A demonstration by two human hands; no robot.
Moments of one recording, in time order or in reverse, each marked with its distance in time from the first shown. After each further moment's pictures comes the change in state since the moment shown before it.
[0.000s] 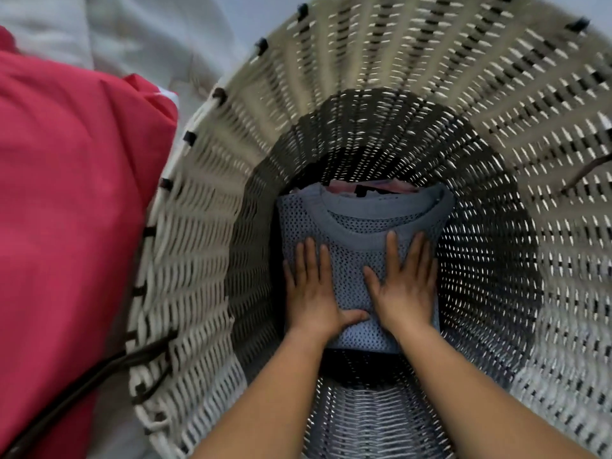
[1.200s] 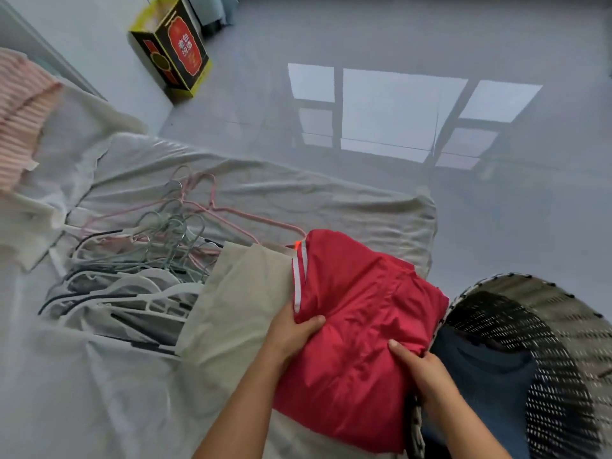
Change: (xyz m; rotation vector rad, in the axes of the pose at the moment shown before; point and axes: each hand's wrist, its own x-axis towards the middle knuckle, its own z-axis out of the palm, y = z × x) left_hand -0.244 -0.266 -0.285 -1.336 0.394 -0.257; right_hand -0.152 -0.295 -0.241 1.158 -0.456 0.308
